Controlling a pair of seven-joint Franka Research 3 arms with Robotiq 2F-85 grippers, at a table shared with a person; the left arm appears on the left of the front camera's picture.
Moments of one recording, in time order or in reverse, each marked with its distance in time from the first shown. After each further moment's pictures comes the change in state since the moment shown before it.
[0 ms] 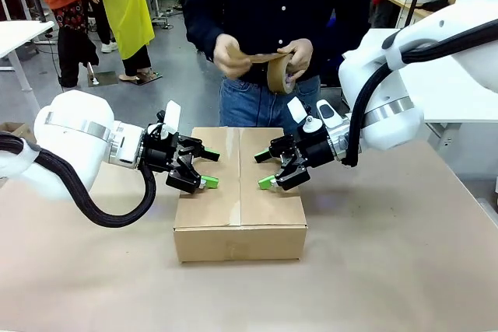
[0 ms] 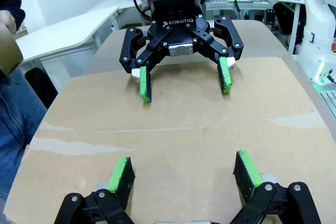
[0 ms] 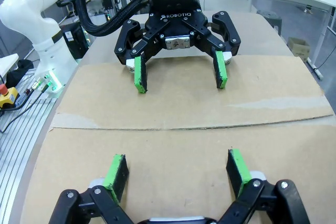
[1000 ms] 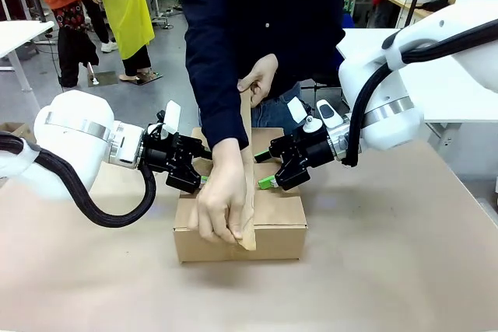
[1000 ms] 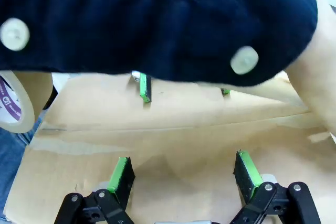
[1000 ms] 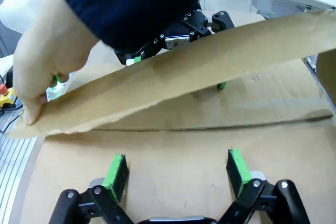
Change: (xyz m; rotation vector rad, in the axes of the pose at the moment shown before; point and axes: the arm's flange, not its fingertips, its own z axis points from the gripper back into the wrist) left arm 0.000 0.000 0.000 0.000 0.000 0.000; right arm 0.000 0.000 0.000 0.000 0.000 0.000
